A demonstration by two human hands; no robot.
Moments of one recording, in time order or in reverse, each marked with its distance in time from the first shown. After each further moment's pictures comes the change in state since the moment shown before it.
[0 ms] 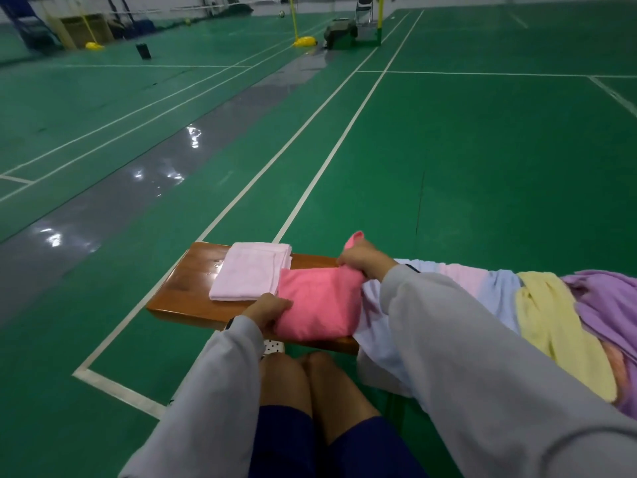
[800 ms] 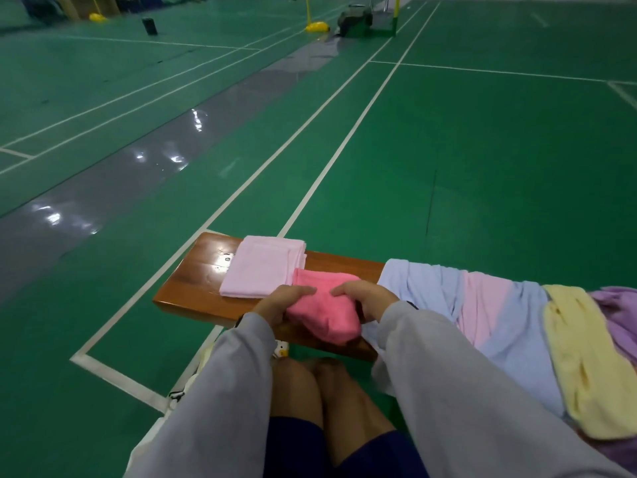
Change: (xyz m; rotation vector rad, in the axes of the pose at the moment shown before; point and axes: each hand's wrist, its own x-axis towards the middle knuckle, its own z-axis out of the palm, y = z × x) left_hand 0.035 0.004 -0.016 -0.147 -0.176 0.072; right_hand 0.006 0.041 0.080 0.529 -0.227 0.387
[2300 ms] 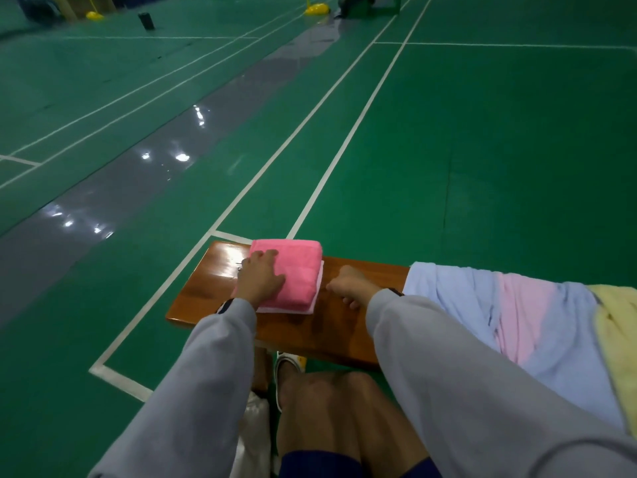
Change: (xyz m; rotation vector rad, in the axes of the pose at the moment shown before) left_hand 0.044 0.045 -0.088 1.036 0.493 0.420; right_hand 0.024 -0.059 0.060 -0.715 0.078 -0.277
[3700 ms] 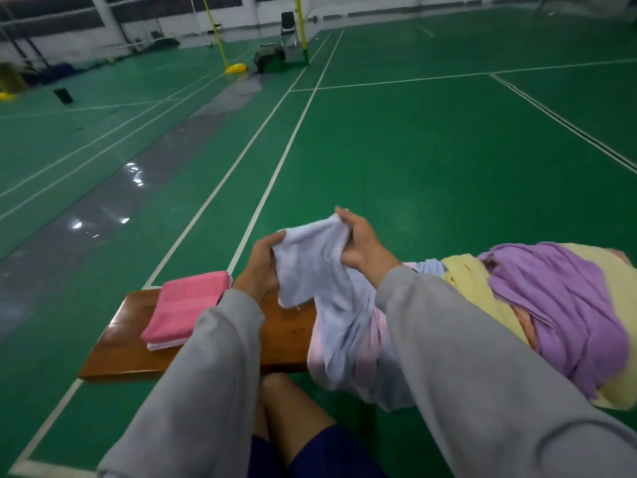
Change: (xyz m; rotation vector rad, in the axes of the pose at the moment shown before) left_hand -0.100 0.280 -0.022 -1.546 -0.552 -0.008; right_hand -0.118 0.120 -0.207 1.513 -0.027 -0.230
